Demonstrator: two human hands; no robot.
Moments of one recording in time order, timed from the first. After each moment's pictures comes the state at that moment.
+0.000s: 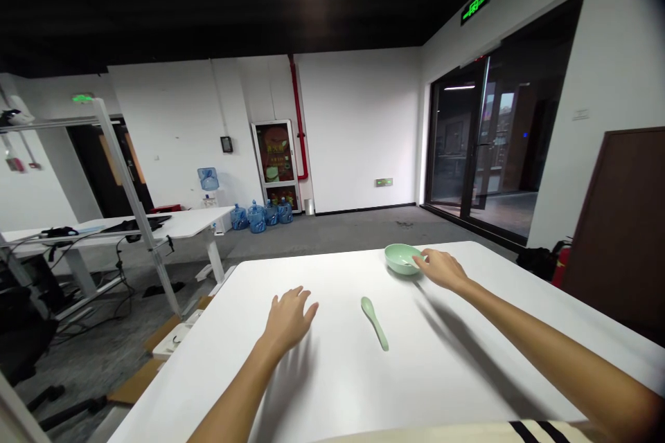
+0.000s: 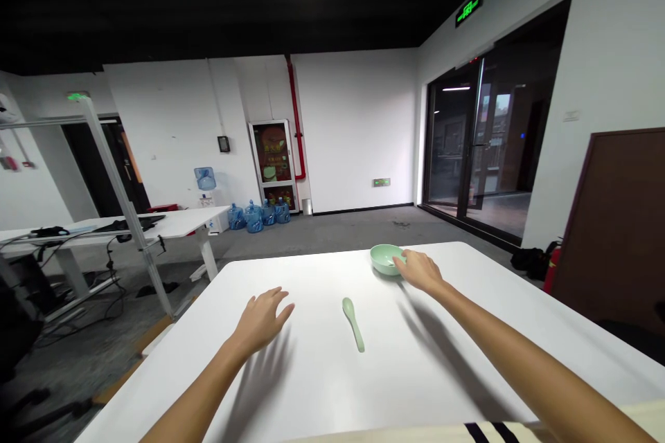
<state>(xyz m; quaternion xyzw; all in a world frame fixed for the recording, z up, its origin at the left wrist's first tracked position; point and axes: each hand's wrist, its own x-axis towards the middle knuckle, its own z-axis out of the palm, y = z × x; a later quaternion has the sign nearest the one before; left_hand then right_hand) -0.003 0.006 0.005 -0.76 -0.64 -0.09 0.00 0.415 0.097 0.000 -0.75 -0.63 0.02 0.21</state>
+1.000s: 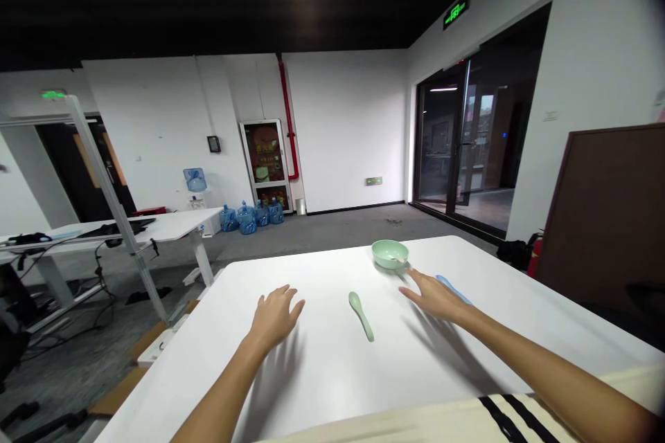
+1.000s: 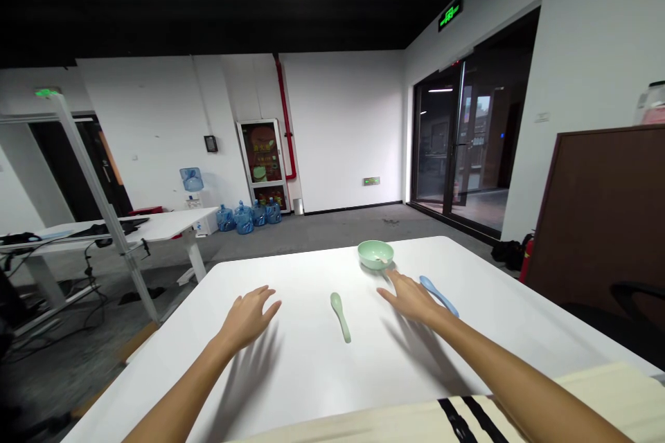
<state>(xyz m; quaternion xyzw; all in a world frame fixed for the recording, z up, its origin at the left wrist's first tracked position) -0.002 0.005 0.004 -0.76 -0.64 -0.08 0.01 0.412 0.019 -0.035 -0.67 -0.72 0.06 0.15</state>
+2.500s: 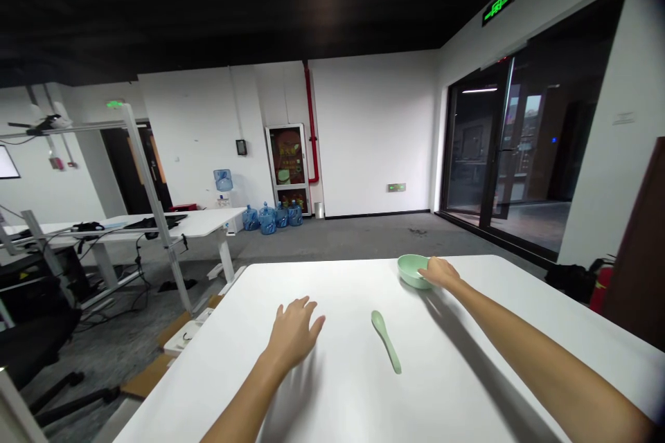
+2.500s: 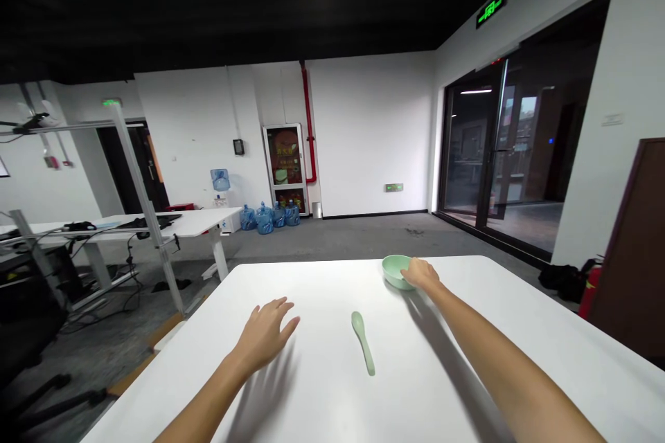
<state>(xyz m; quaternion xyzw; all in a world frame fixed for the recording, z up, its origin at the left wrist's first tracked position) -0.003 0.002 0.005 -0.75 -0.65 -0.10 0.00 0.417 0.193 -0.027 -0.79 -0.60 0.04 0.12</state>
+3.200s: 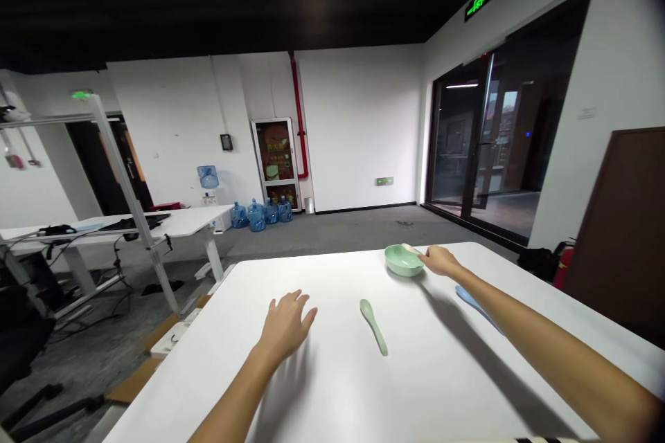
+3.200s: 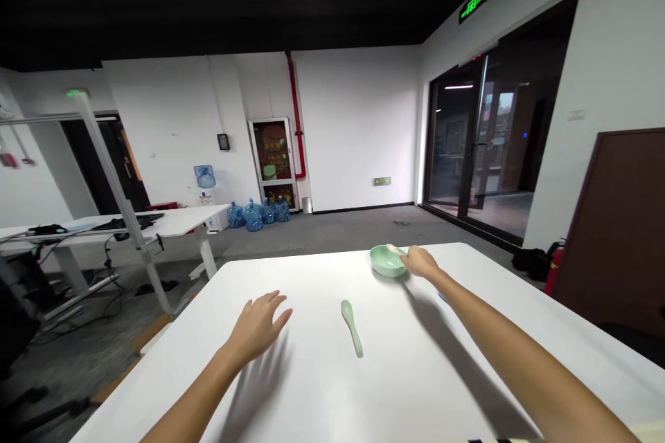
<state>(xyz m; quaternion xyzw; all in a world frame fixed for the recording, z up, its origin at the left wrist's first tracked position) -0.002 0.005 0.004 -0.76 -0.64 -0.10 0.00 0.448 0.163 -0.009 -0.77 -0.62 0.05 0.15</state>
